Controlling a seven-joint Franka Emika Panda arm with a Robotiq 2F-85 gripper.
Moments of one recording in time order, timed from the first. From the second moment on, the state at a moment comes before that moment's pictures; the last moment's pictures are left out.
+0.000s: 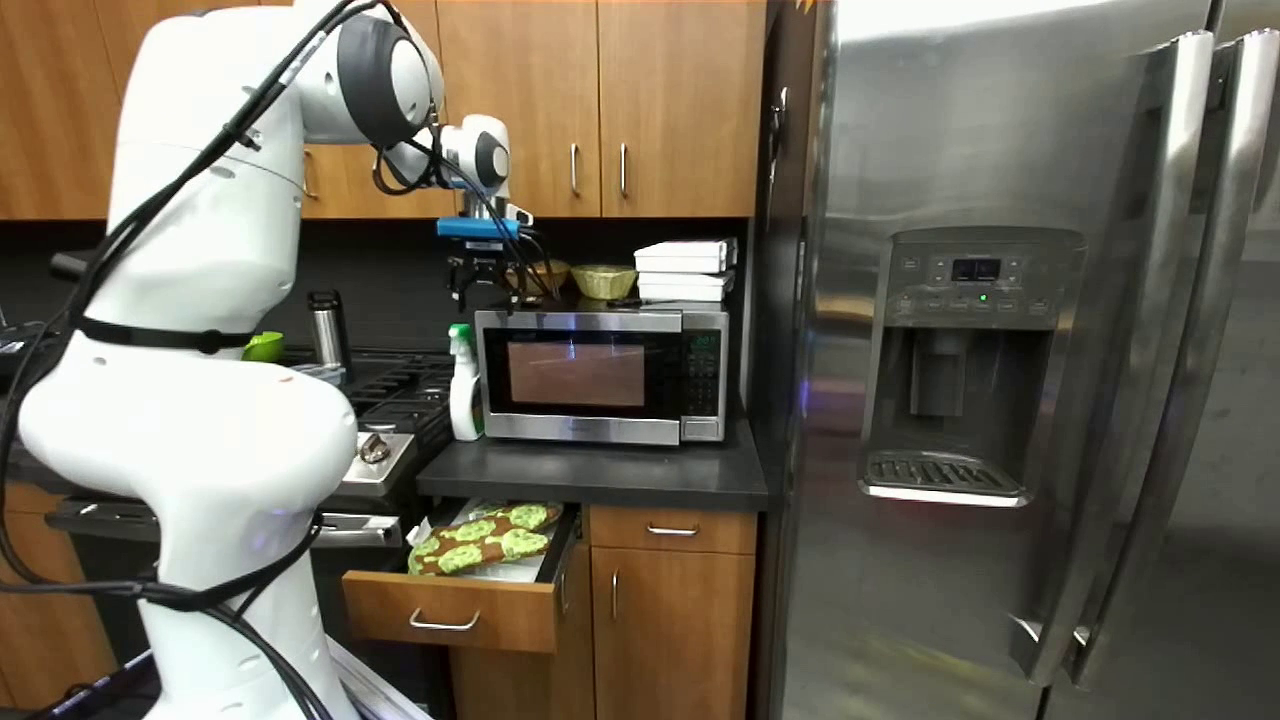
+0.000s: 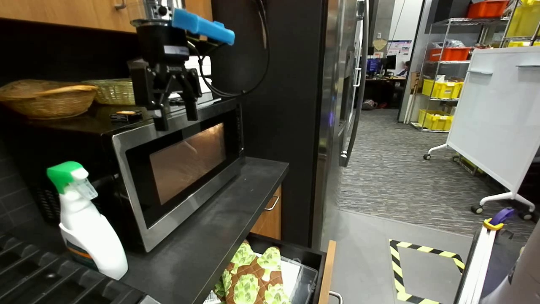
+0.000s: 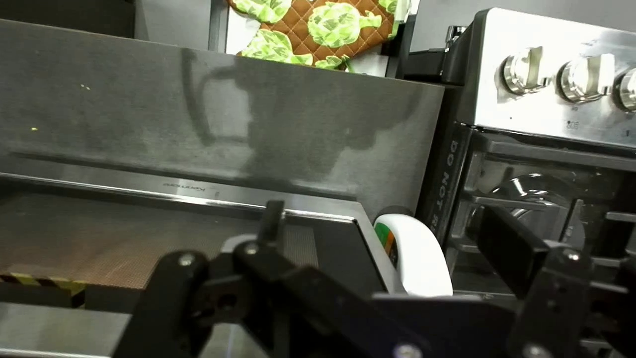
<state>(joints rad) 0.26 0.30 0.23 -1.55 -0.01 1.79 -0.10</state>
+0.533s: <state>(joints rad) 0.33 0.44 0.25 -1.33 -0.01 1.65 -0.11</state>
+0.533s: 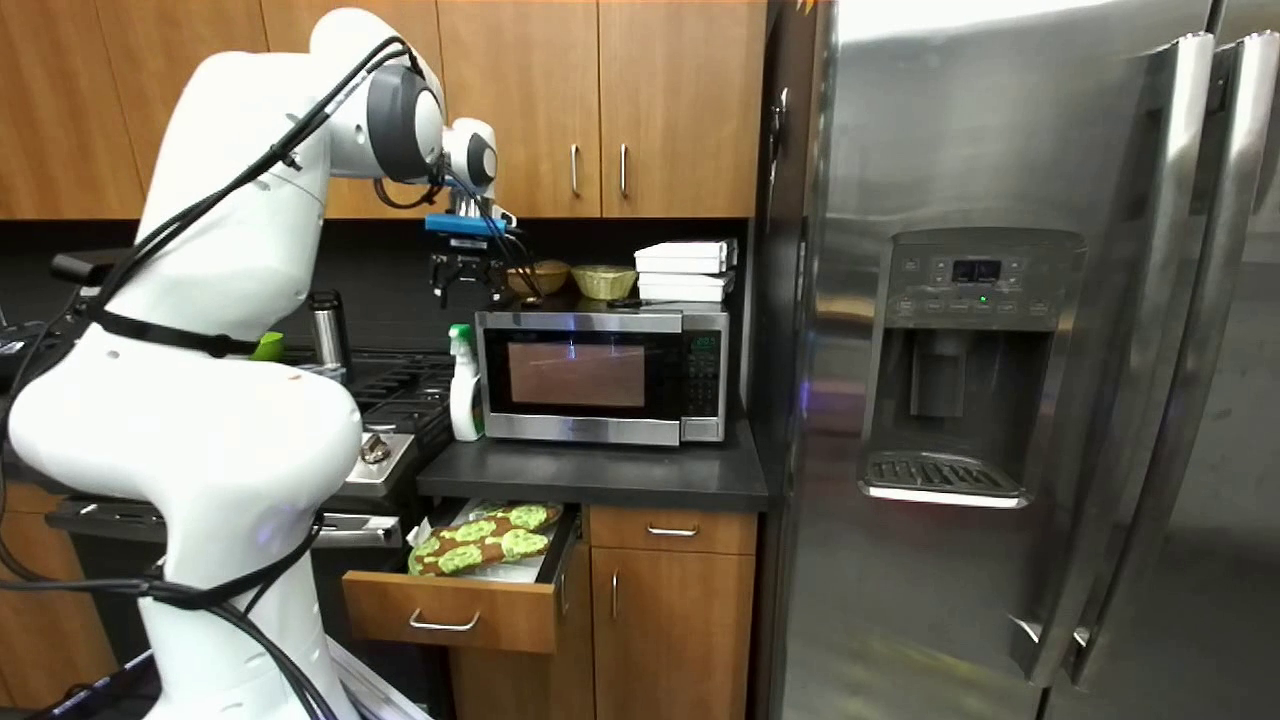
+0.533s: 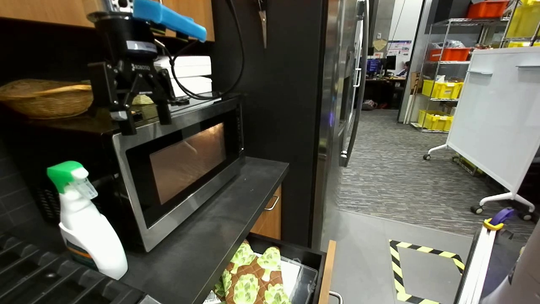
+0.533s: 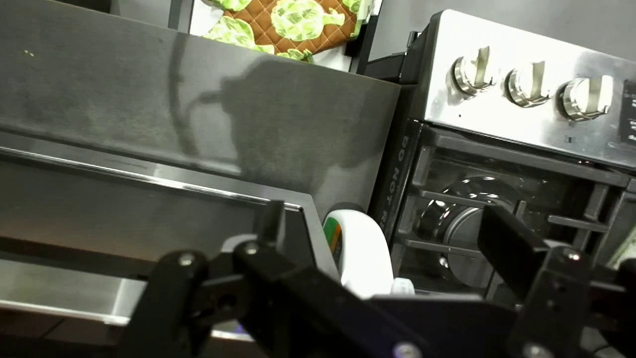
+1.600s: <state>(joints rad) 0.47 0.82 0.24 -0.79 -0.02 1.52 -0.10</state>
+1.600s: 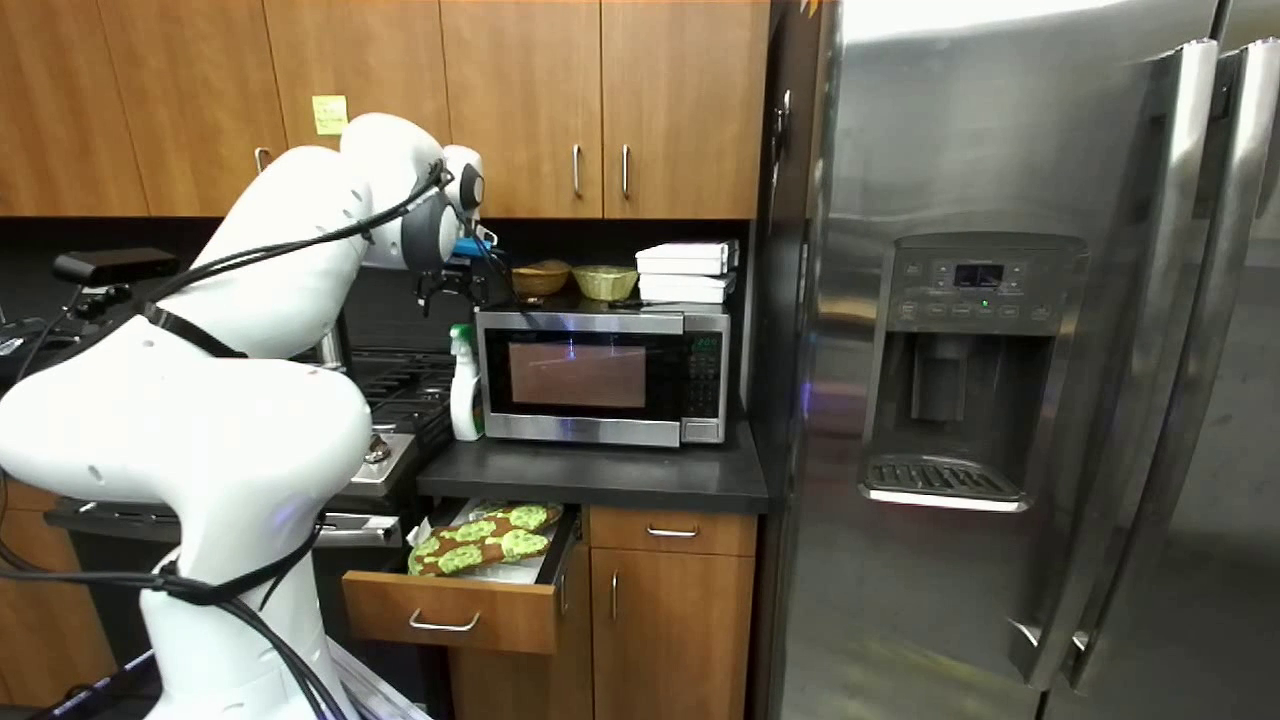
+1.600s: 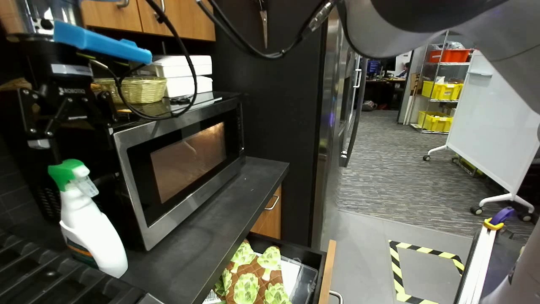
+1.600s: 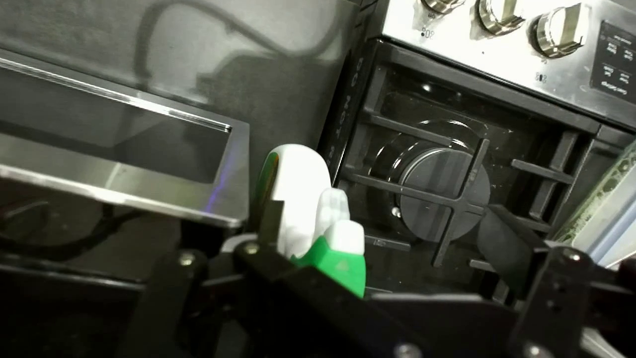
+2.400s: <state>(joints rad) 0.55 0.96 0.20 -0.56 -0.02 1.43 -0.07</state>
